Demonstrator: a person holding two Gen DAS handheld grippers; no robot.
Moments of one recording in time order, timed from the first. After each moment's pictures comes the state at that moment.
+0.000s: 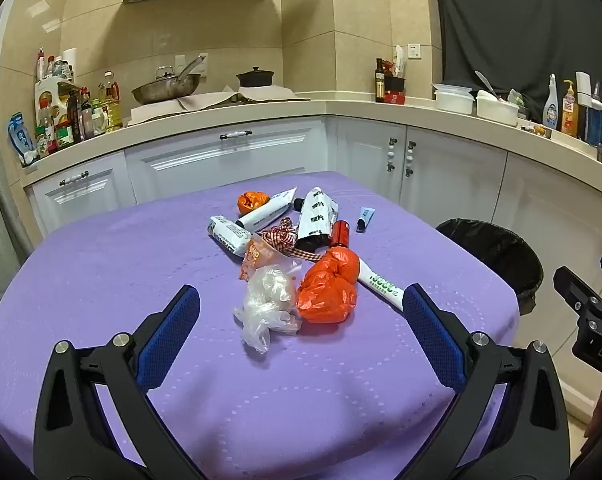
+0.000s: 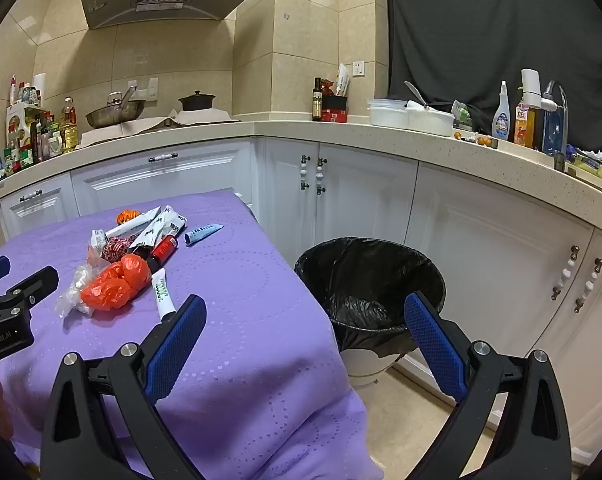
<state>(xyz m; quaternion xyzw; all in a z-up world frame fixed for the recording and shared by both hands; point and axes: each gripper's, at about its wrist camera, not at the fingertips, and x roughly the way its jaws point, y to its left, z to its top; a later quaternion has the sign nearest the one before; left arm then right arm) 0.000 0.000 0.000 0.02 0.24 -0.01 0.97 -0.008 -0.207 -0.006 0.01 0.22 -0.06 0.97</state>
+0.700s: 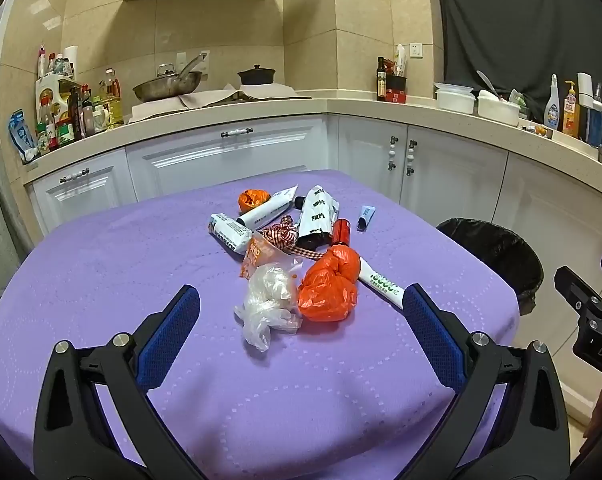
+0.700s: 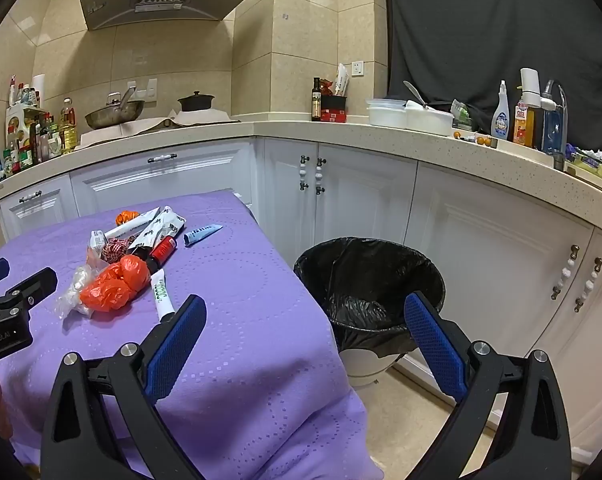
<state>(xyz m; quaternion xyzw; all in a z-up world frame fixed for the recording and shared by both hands) 0.000 0.006 -0.001 0.02 0.24 -0.01 0.97 -0.006 -0.208 -0.005 0.01 0.22 -0.07 0.97</state>
